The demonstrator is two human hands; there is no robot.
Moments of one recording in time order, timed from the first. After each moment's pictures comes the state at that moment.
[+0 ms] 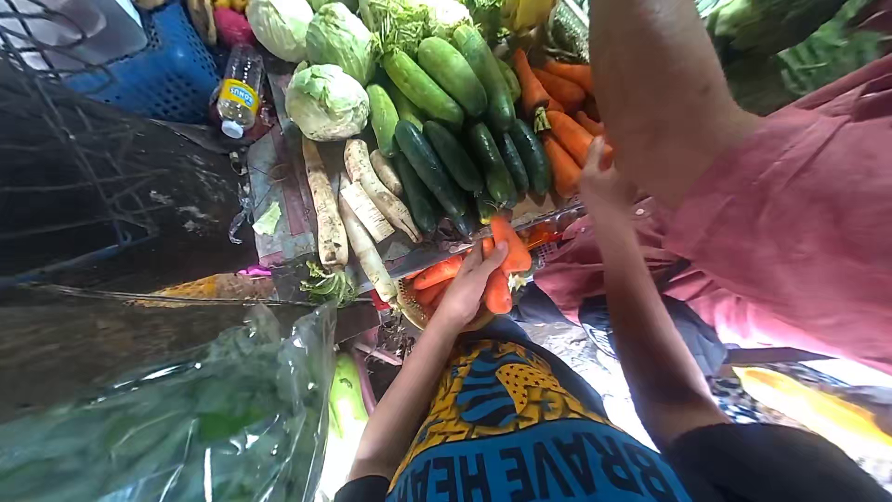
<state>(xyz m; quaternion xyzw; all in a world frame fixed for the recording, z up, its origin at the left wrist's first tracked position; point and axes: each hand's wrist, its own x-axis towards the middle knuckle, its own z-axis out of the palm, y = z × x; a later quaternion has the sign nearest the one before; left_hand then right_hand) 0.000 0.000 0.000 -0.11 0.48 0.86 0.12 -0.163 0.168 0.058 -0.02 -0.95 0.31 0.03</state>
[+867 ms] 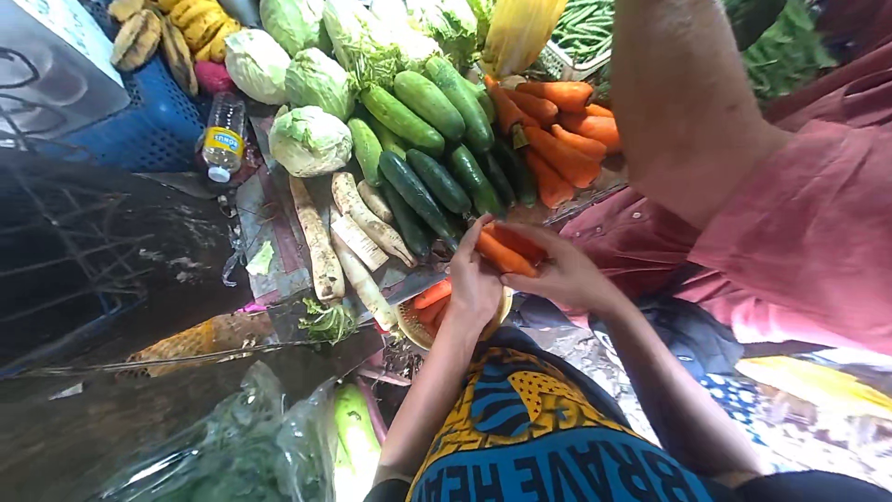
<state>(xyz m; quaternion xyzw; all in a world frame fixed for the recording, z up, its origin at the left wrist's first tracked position) -0.035 0.010 0.047 -0.17 0.29 0.94 0.02 -0.082 0.167 0.053 0.24 -0.85 0.44 -0.15</state>
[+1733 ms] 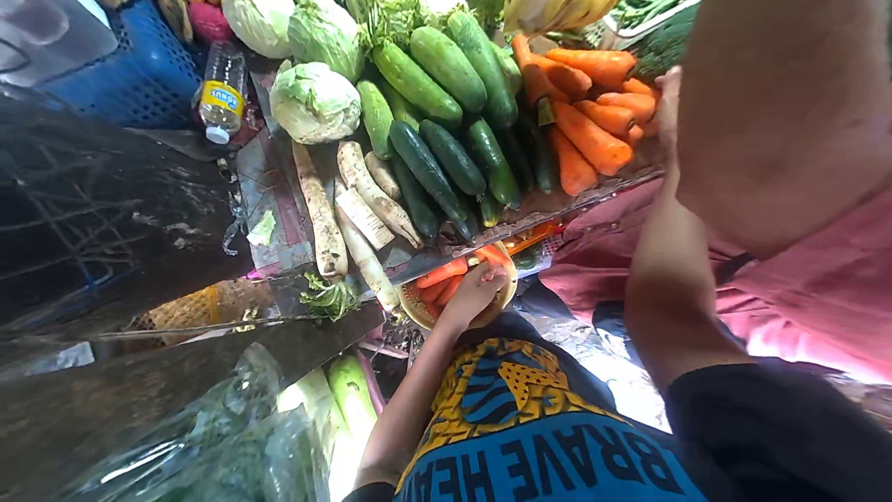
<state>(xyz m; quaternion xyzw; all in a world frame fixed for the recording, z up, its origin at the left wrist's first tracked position) -0.003 -0.004 -0.046 -0.14 0.65 0.70 0.25 -0.230 0.136 0.124 -0.17 -0.72 0.67 0.02</state>
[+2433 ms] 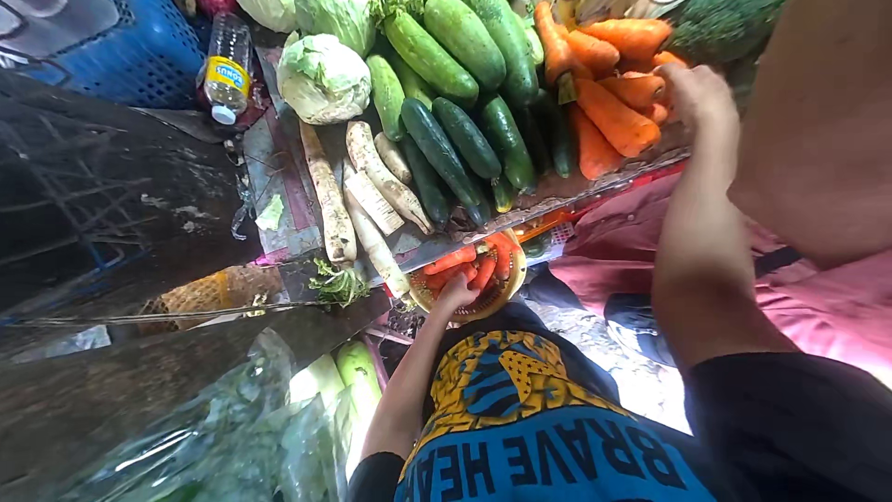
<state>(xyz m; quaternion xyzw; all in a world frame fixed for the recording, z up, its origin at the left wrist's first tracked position) 0.007 -0.029 -0.169 -0.14 0.81 0.39 0.42 -0.291 0.215 0.065 -0.13 -0.93 0.33 -0.10</state>
